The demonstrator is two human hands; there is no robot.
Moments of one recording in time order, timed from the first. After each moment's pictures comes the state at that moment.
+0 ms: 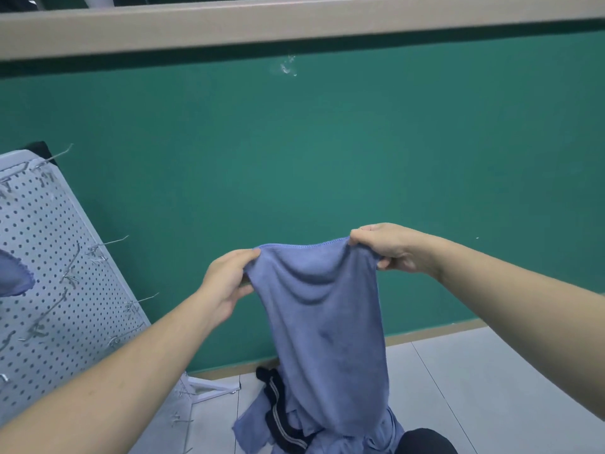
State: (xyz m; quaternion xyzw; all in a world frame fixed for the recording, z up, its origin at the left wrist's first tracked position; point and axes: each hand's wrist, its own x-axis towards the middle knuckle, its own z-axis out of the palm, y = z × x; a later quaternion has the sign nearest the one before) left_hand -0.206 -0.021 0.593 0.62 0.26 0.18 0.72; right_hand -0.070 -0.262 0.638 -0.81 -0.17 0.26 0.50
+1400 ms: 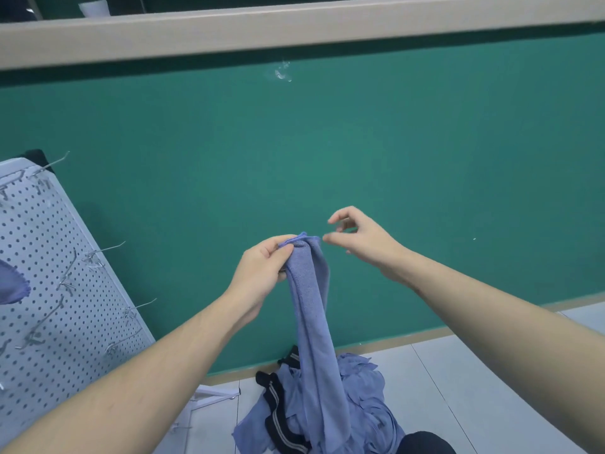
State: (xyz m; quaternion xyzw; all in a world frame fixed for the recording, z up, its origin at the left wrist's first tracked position) left_hand -0.200 -0.076 0.612 0.73 0.11 0.18 0.65; right_hand -0.090 -0.247 0.637 -0.78 -0.27 0.11 0.56
